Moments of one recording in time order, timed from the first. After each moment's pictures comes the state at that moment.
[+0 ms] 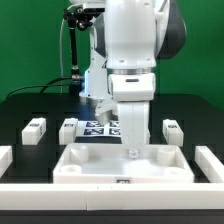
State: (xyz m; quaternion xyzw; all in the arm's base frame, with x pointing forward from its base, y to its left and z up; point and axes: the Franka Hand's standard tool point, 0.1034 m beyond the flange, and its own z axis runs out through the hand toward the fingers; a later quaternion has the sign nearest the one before) arm 0.515 0.033 0.008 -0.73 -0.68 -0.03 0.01
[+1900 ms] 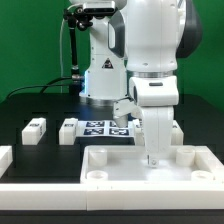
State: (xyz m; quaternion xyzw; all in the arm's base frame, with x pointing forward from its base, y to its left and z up) arm 0.518 0.055 0.007 -0.72 -0.69 -0.01 0.02
